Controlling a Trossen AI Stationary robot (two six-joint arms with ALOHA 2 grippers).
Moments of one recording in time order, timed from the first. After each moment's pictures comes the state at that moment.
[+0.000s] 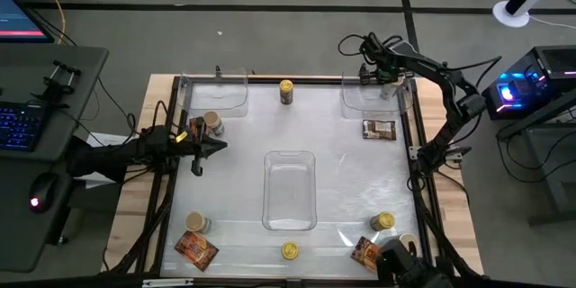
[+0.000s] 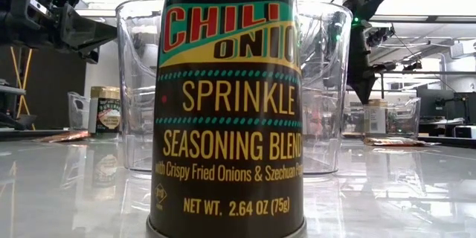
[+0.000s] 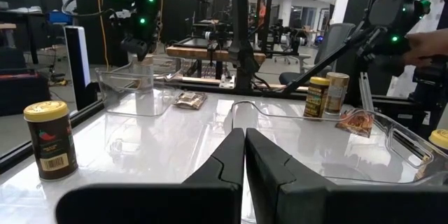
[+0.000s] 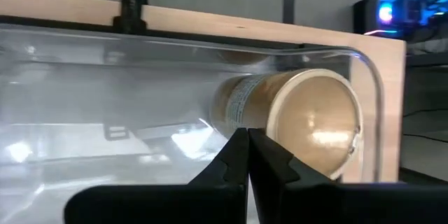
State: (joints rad) left arm 0.11 0.00 0.01 0.01 0.03 -0.05; right arm -0.98 1.68 1.31 -1.07 0.43 0.49
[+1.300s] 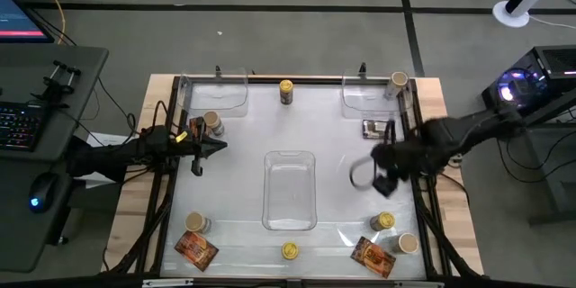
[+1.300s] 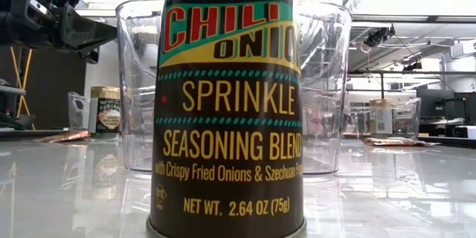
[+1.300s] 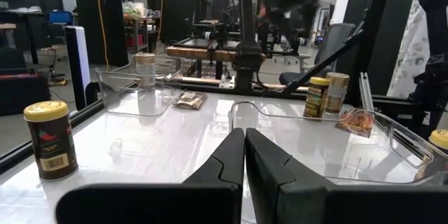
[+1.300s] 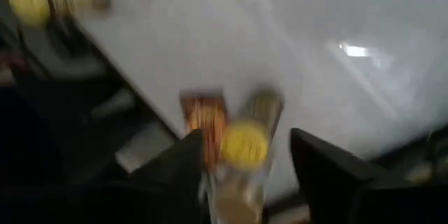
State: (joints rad) left arm 0.11 0.00 0.01 0.01 0.03 -0.05; right arm 0.35 1.14 1.20 -1.28 -0.25 1.17
